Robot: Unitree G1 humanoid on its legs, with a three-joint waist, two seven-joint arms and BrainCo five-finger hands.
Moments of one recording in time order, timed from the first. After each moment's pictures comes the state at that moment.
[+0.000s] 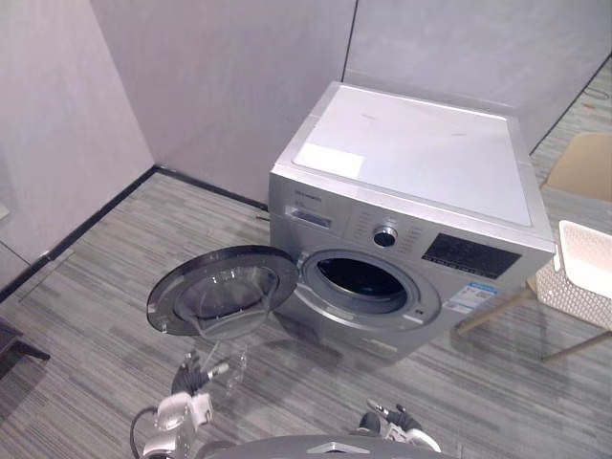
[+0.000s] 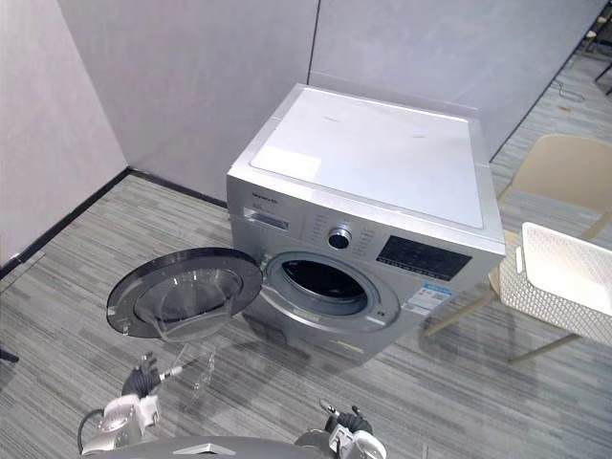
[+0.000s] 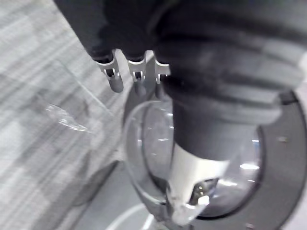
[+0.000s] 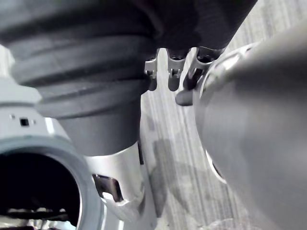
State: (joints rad) left arm 0.10 0.11 0.03 0.72 -0.35 -0.16 0.06; right arm 0.07 -0.05 -0.33 1.12 0.35 -0.09 -0.03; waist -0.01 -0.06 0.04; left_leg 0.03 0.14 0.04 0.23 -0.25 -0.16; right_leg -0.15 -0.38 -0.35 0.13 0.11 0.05
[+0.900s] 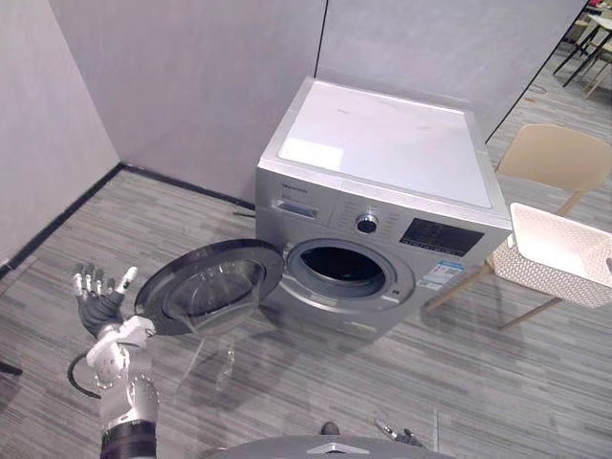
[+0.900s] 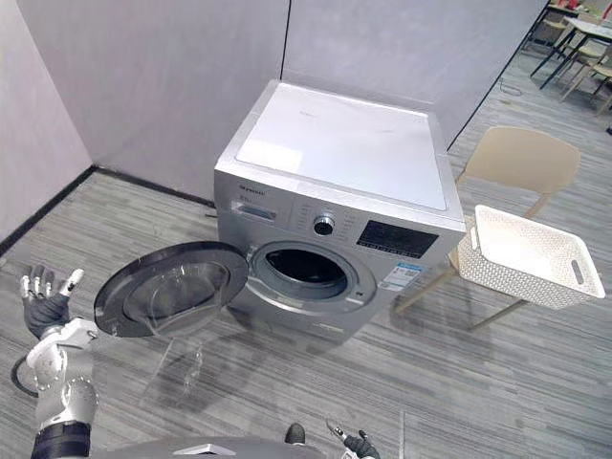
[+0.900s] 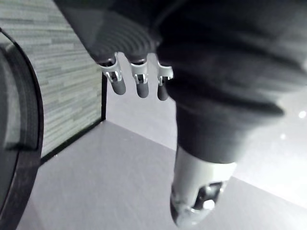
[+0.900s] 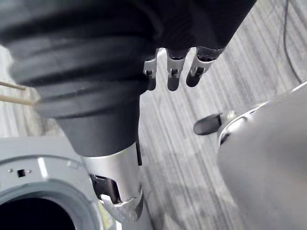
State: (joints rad) left arm -0.02 0.12 0.42 0.29 -0.51 -0.28 0.20; right arm 0.15 -0.05 -0.32 1.07 0.39 -0.08 0.00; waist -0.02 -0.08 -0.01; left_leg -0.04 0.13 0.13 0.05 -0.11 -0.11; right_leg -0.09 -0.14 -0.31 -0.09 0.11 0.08
